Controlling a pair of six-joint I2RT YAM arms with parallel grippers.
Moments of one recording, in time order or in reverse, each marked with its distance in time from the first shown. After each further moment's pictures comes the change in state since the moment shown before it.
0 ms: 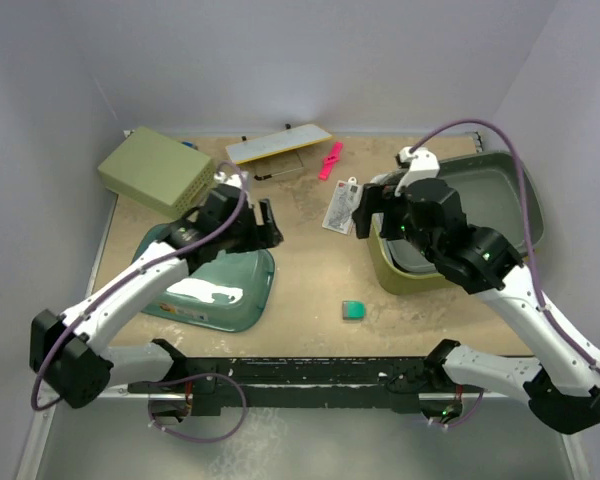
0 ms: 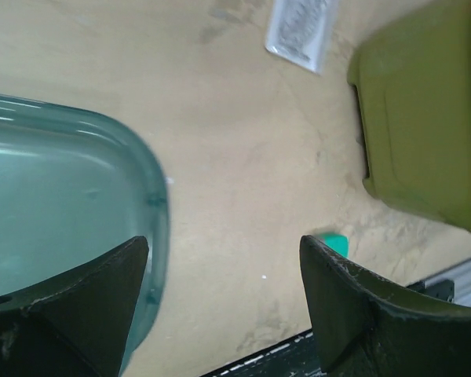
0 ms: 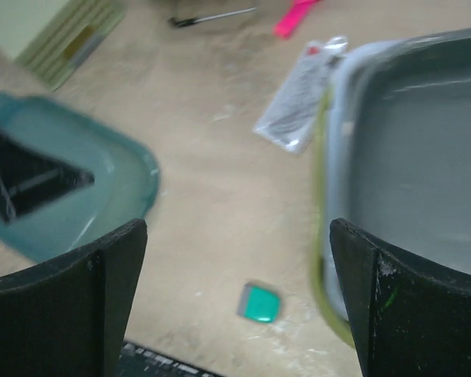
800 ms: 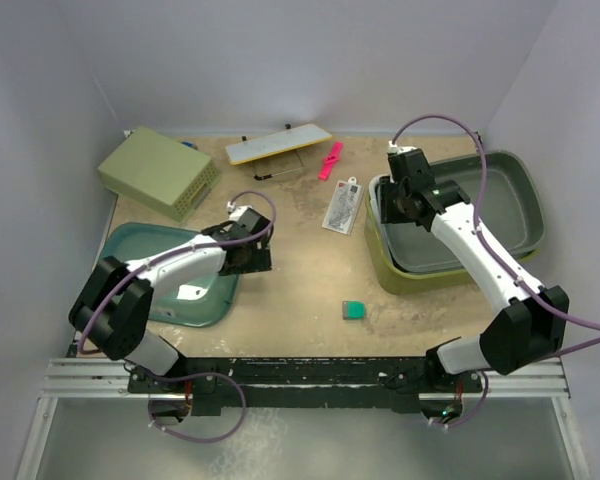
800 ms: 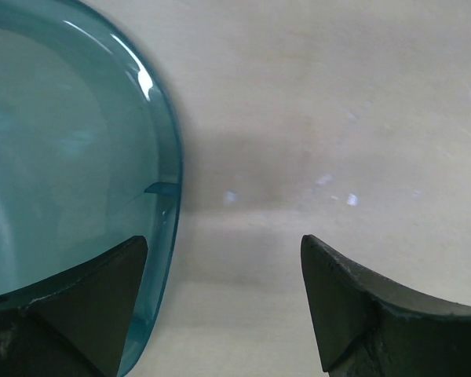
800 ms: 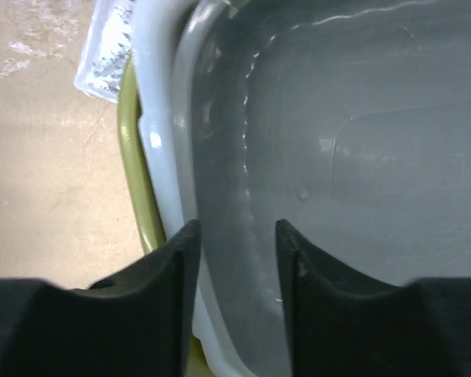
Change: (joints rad) left arm -0.108 0.367 -0.138 0.089 -0.265 -0.047; right arm -0.364 0.328 -0.008 -0.042 -0.034 -0.170
